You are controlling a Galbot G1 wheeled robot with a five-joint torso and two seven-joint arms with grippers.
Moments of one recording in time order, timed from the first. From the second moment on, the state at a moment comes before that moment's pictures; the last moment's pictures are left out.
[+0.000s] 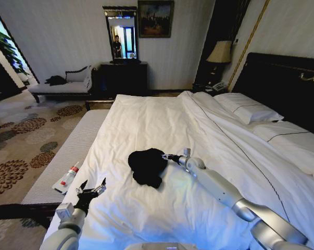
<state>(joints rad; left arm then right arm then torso) 1.86 -1.06 -0.66 -2.28 -0.64 0.14 -0.29 -0.55 1.05 -0.21 1.16 1.09 -0.36 -0.09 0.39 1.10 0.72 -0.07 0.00</state>
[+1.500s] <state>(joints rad) 1.60 -0.98 -0.53 -2.14 -0.84 0.20 -0.33 -0.59 1.01 -0.18 1.28 1.10 -0.35 -0.08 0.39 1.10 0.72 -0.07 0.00</state>
